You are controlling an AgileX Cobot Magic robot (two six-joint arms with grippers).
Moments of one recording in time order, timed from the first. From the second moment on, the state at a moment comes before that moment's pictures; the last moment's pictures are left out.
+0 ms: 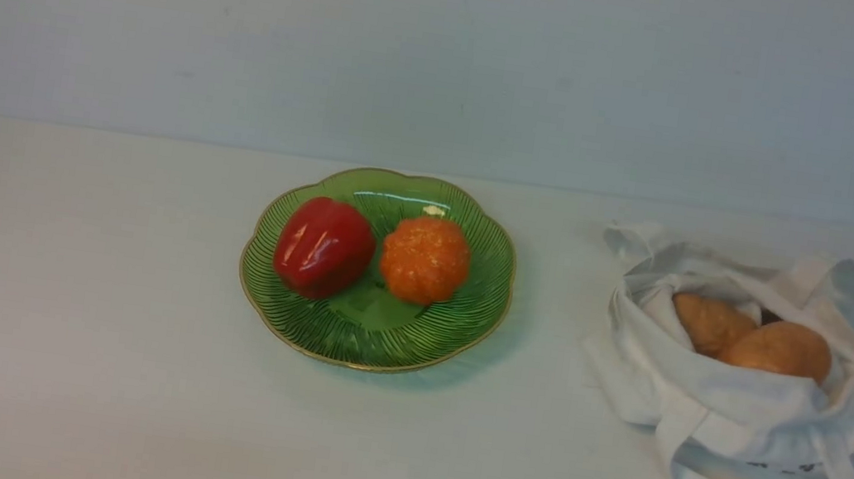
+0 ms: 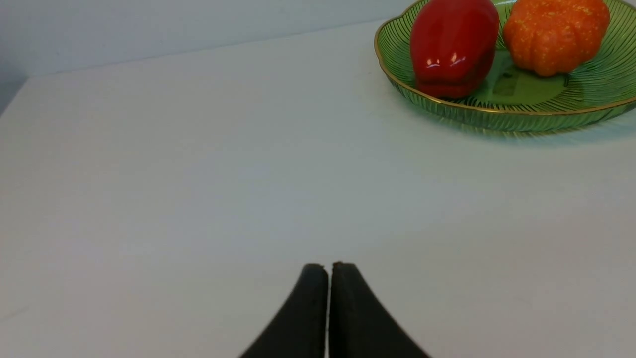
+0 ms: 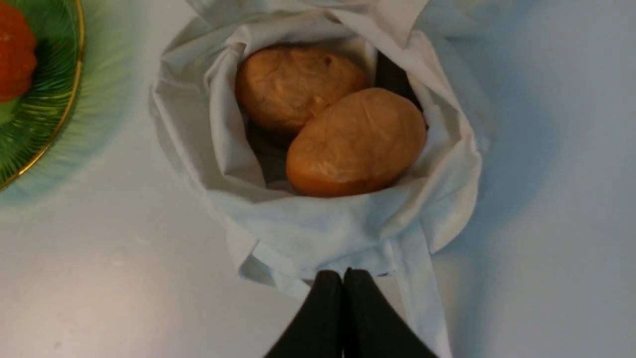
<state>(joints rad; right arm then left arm) 0.12 1.32 -1.19 0.01 1.09 0.18 -0.08 -0.01 0.03 -0.08 0.38 0.15</state>
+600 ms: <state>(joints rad) 0.08 1.74 -1.32 -0.01 0.96 0.38 -0.08 -0.01 0.03 -0.08 0.38 0.15</state>
